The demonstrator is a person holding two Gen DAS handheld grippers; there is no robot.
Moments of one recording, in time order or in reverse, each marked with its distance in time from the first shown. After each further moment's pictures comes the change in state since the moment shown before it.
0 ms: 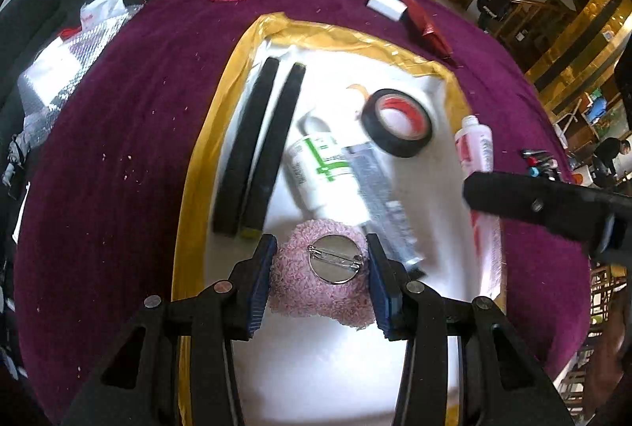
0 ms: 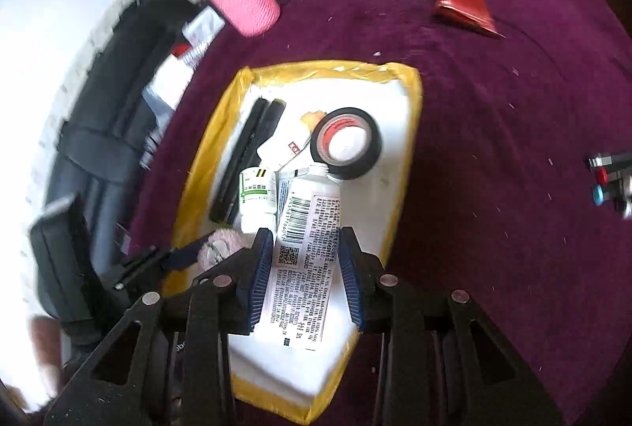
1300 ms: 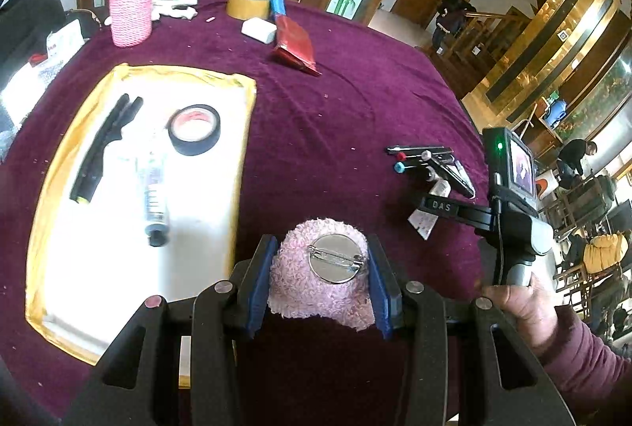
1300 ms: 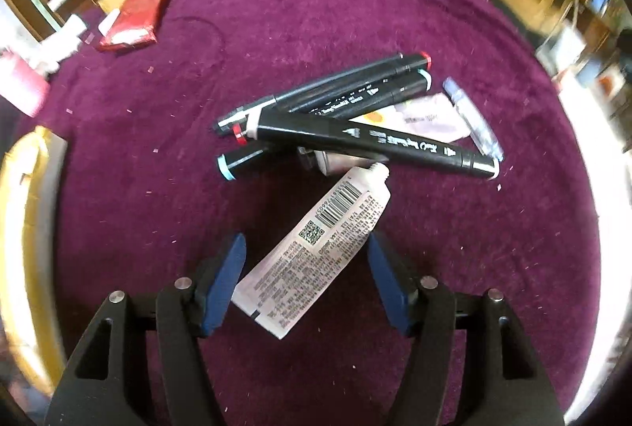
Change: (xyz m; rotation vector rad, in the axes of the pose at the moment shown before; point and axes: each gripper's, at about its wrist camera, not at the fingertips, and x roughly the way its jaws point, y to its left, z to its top) left arm -0.058 -0.161 -0.029 0.024 -0.106 -0.143; right arm -0.059 -0.256 -0.061 0.318 -0.116 -0.437
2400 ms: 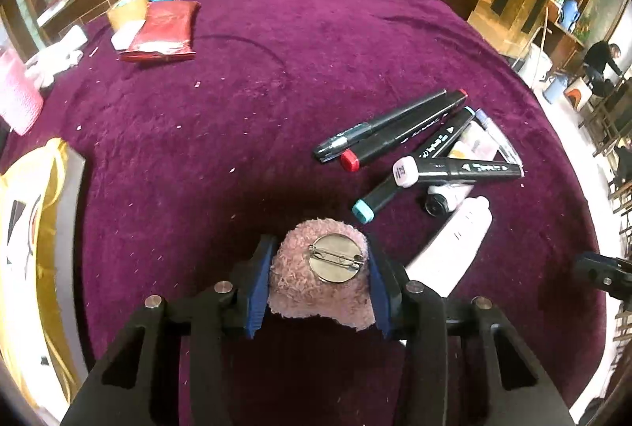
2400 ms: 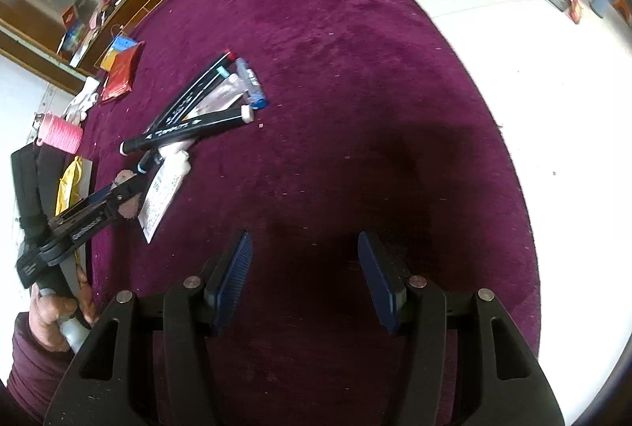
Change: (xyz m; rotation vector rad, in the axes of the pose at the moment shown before) left arm 0.156 -0.131 0.026 0.277 0.141 0.163; right arm -0.037 -0.199 -0.046 0.167 0.058 0.323
